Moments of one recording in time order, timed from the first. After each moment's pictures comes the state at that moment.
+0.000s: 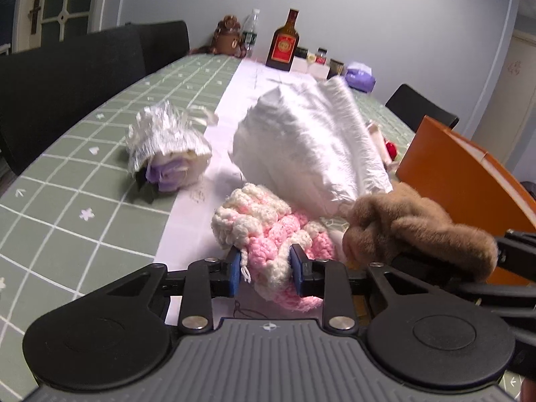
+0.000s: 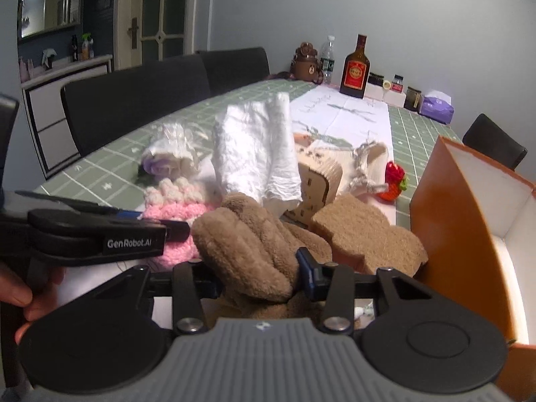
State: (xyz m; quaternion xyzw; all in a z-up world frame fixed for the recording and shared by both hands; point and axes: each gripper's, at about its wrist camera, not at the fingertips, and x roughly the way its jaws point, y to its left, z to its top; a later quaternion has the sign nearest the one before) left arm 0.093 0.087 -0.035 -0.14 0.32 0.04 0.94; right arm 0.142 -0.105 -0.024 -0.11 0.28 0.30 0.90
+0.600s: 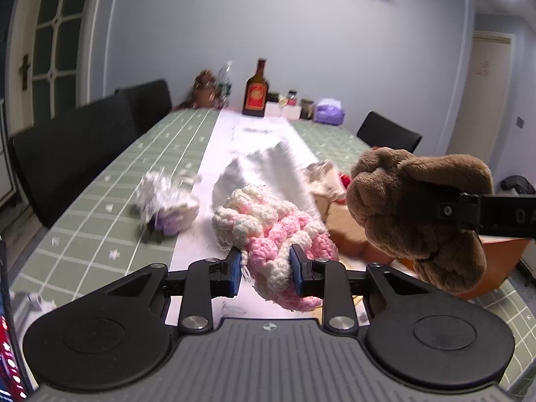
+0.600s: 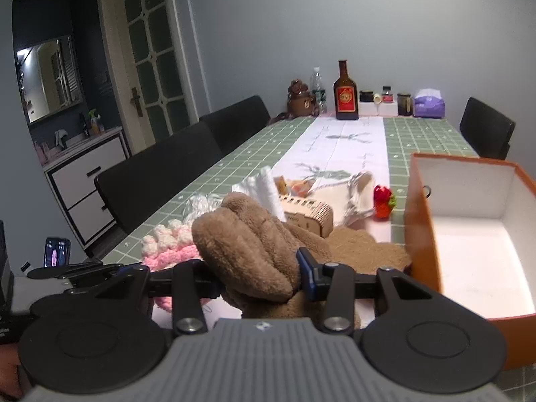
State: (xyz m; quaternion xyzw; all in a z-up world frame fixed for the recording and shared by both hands) left arm 0.031 0.055 0.024 -0.08 0.25 0.02 0.96; right arm 0.116 -0.166 0.041 0.03 0.26 0.32 0.91
